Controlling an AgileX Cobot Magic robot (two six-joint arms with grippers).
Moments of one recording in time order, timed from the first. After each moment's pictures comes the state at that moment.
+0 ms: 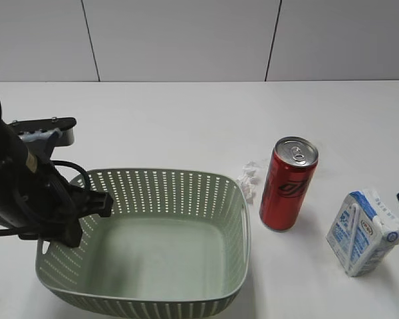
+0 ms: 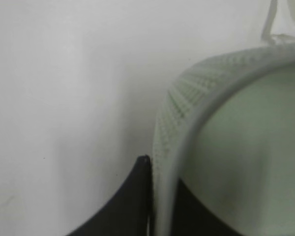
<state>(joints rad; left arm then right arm) -0.61 1.52 -0.78 -0.09 0.69 -0.48 0.08 1.02 -0.70 0.31 0.88 -0.37</state>
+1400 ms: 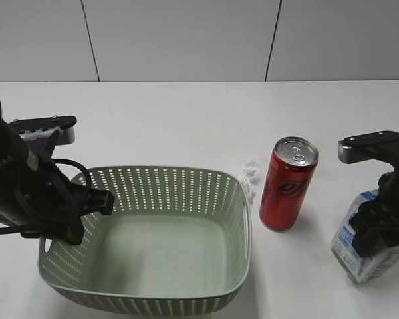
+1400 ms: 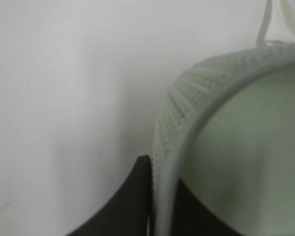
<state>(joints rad) -0.61 1.52 -0.78 -0.10 0.68 -0.48 0.23 1.59 -0.74 0.18 0.73 -0.26</state>
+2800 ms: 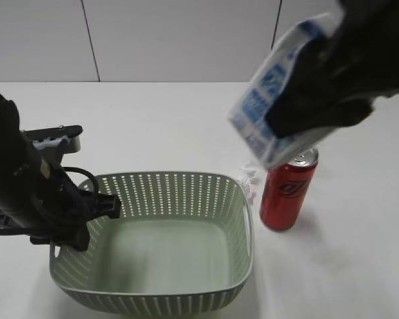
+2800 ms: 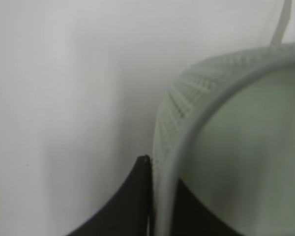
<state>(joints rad) -0.61 1.58 -0.78 -0.12 0.65 -0.51 0.75 1.28 -1.24 0.09 1.04 -0.01</state>
